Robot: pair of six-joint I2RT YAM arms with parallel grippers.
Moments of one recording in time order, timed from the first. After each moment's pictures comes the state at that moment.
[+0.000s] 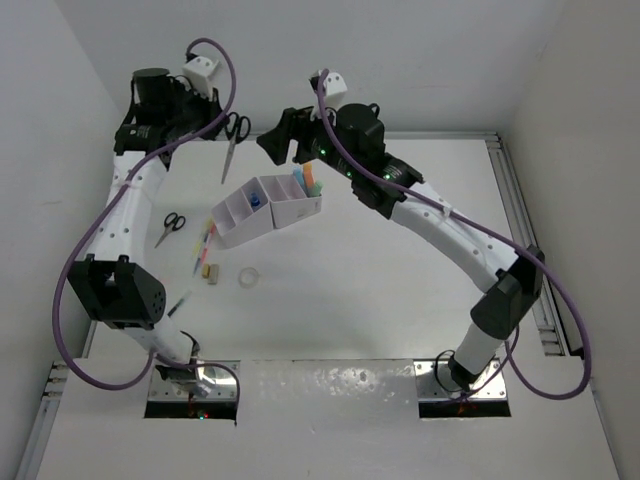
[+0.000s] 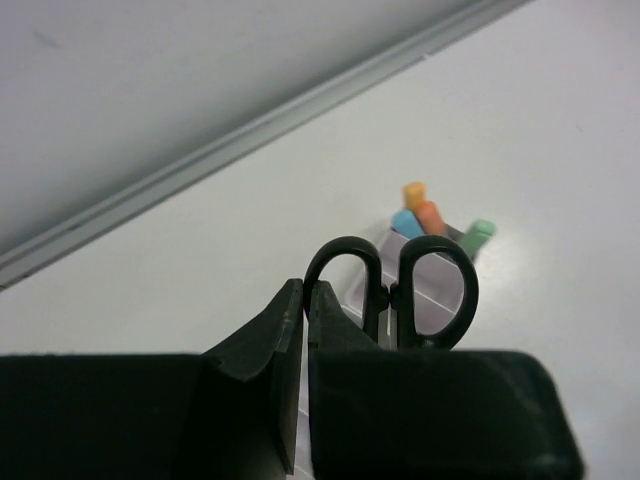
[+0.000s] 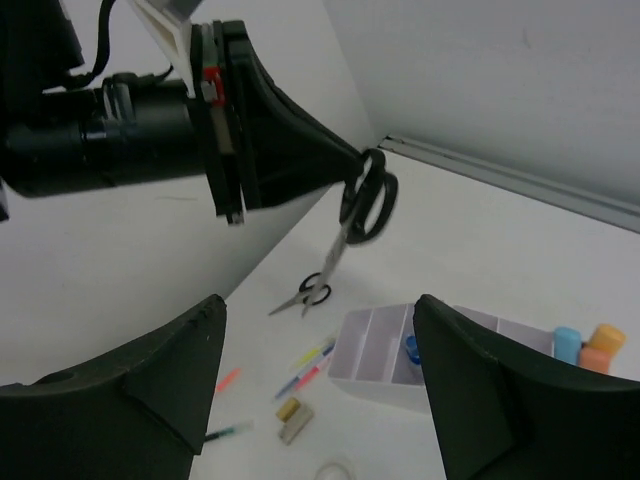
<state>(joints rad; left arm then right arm) 0.01 1.63 1.78 -0.54 0.46 0.21 0.75 1.69 1.70 -0.04 -0.03 0.35</state>
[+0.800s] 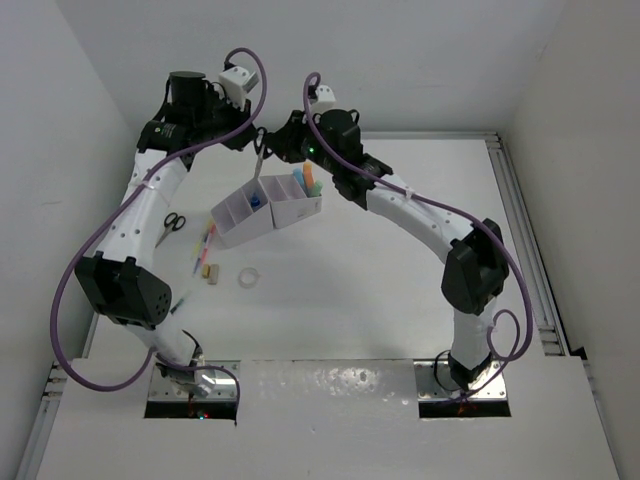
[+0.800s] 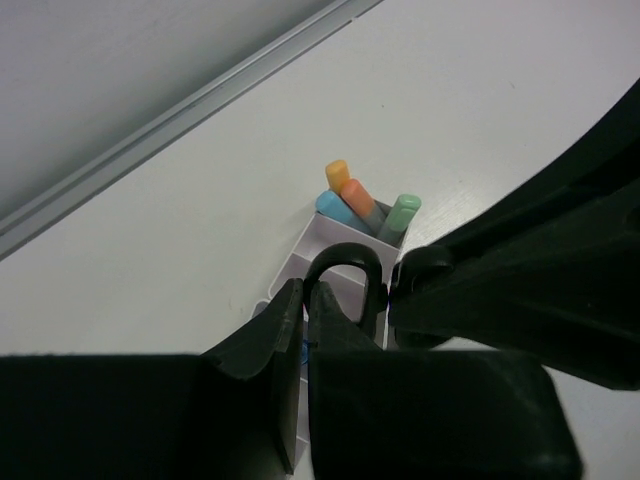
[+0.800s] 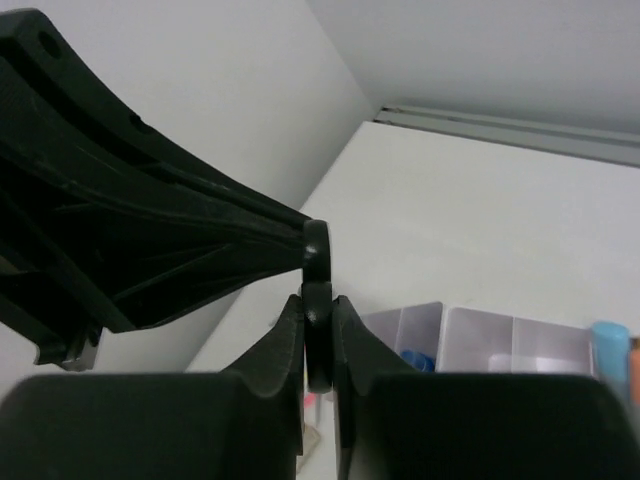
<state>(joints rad) -0.16 1.65 1.83 -0.68 0.43 0.22 0.69 1.91 1.71 0.12 -0.09 0.53</state>
